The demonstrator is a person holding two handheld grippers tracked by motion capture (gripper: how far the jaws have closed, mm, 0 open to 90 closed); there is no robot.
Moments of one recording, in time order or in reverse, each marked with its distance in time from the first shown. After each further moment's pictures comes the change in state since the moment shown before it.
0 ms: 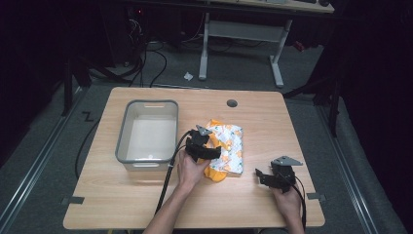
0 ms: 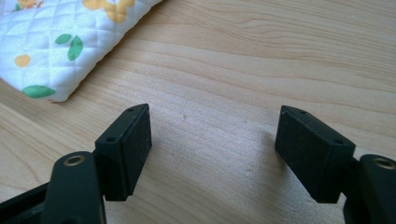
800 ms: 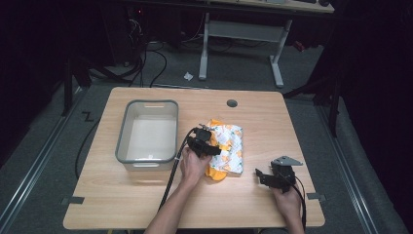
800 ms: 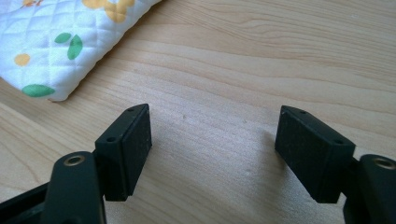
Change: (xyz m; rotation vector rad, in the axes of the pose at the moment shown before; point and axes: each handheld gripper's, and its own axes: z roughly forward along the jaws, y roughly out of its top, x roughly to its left) left arm 0.011 -0.001 0.047 0.154 0.090 -0.036; right arm 0.000 0.000 0.000 0.000 -0.001 0.002
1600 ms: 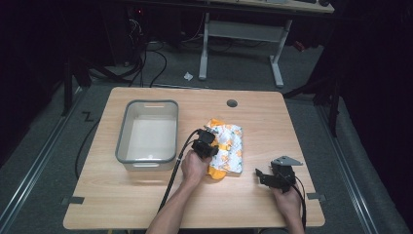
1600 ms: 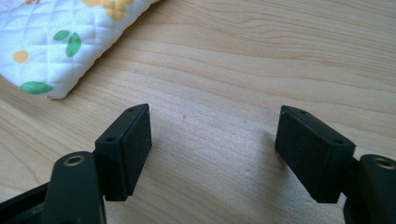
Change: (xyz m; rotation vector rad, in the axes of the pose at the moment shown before) left arm -0.007 -0.002 -0.002 -0.022 -0.102 0.072; right arm 0.000 0.000 0.000 0.000 0.001 0.000
